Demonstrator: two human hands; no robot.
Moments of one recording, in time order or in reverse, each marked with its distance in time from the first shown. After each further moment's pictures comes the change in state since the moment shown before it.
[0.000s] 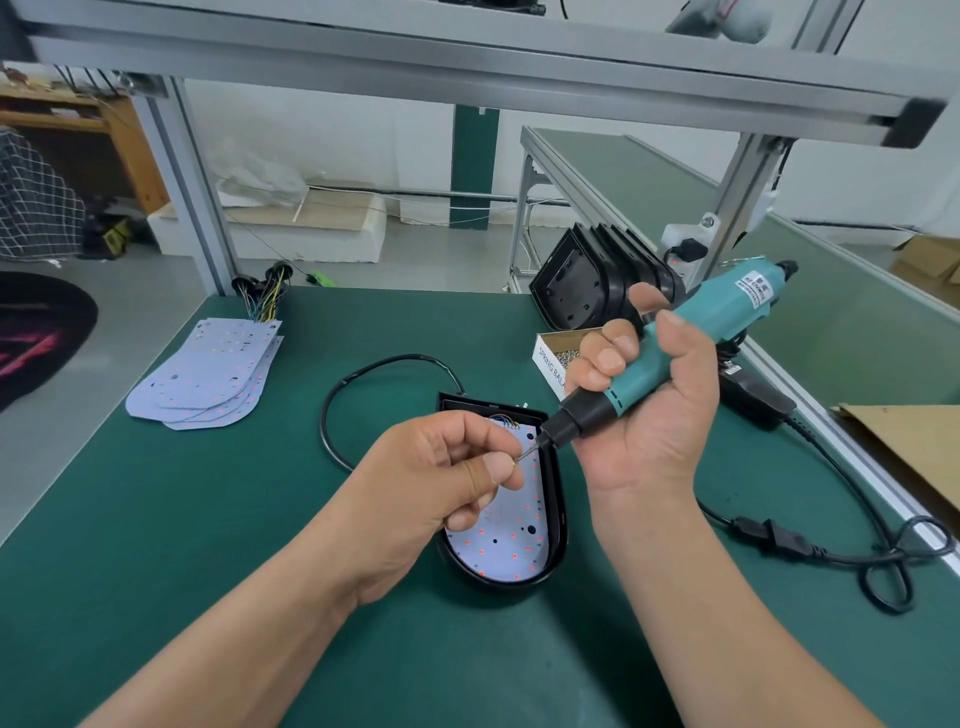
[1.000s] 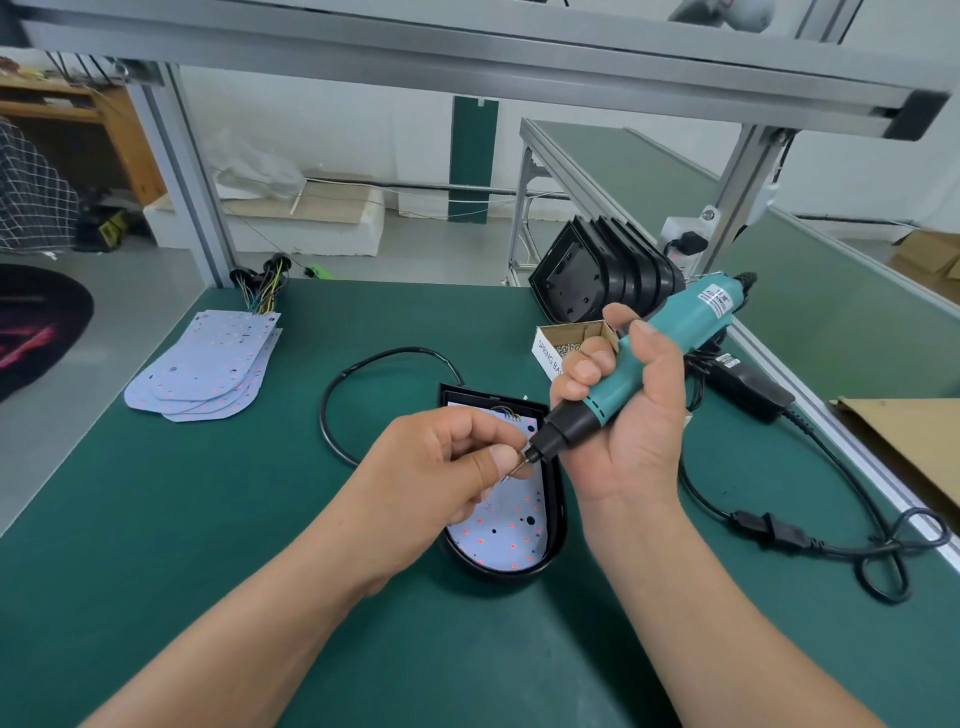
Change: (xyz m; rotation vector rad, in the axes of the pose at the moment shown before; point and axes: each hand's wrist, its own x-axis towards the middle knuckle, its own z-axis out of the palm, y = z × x) left_hand -0.001 0.000 0.001 0.238 0.041 0.035; right_hand -0.007 0.012 -0.007 -0.061 0.125 0.073
